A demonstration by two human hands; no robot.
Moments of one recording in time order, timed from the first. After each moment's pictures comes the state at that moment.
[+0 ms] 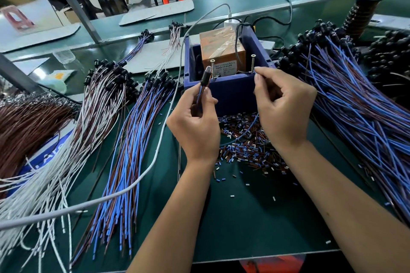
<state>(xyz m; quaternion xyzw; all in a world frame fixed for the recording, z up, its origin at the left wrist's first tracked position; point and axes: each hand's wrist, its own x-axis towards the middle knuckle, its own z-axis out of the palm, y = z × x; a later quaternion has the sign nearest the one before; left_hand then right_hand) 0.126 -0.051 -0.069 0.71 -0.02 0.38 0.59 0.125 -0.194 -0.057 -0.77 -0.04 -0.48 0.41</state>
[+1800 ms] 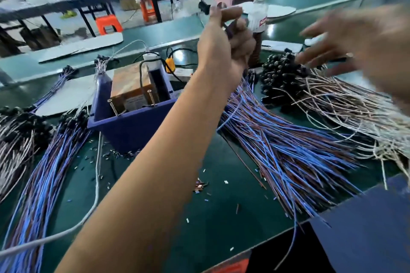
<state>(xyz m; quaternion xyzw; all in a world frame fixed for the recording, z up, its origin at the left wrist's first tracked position) 0.149 -0.263 0.080 0.36 -0.10 -0.22 0.90 0.009 -0.416 0.067 -0.82 0.11 -0.21 0.53</state>
